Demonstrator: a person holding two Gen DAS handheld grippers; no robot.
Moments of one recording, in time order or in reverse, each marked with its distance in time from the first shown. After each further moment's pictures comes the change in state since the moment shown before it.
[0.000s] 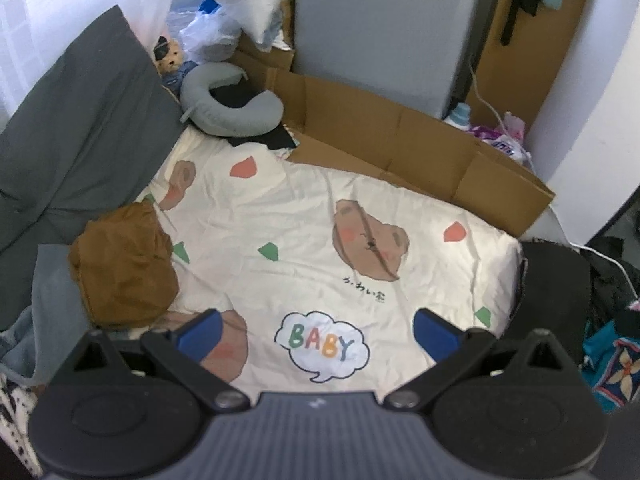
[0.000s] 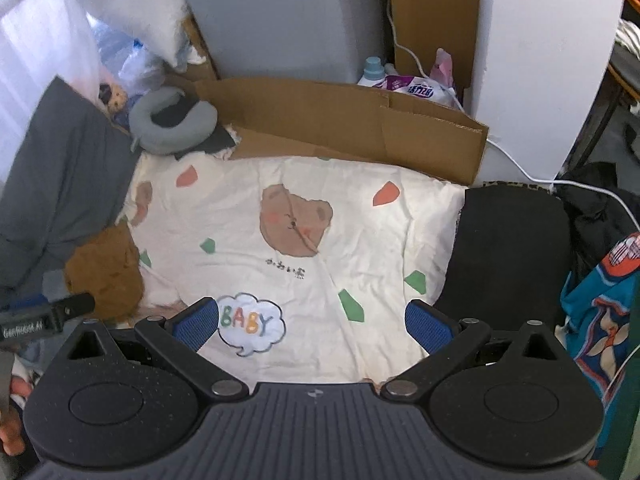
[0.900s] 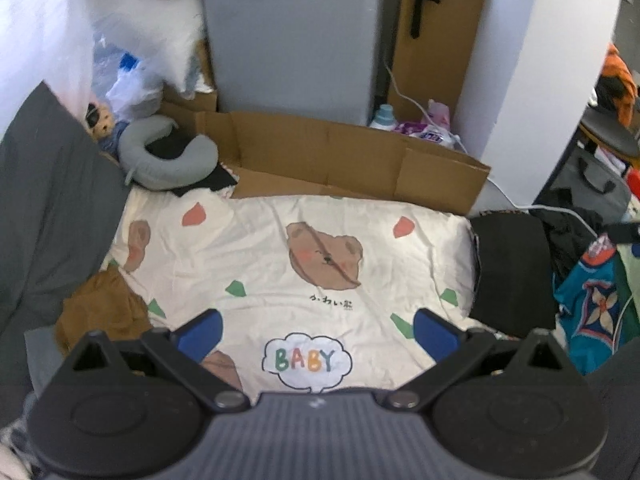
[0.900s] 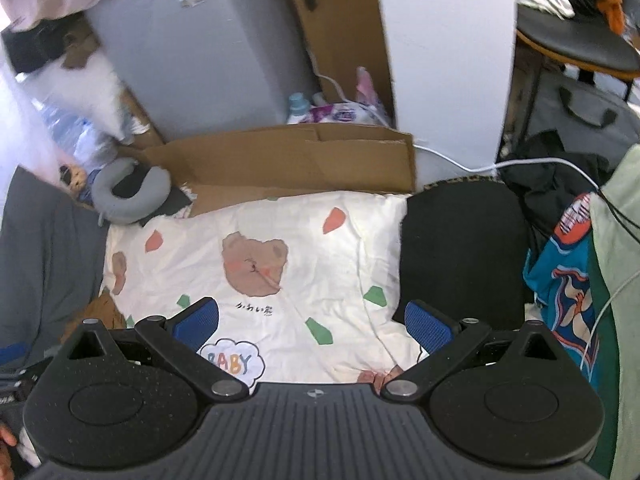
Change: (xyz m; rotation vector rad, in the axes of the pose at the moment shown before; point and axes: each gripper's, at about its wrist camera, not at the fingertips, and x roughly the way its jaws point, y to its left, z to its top) left arm -0.039 -0.011 0.015 0.225 -0.056 -0.133; right arm -0.045 -0.072 0.003 0.205 -0.104 -0.046
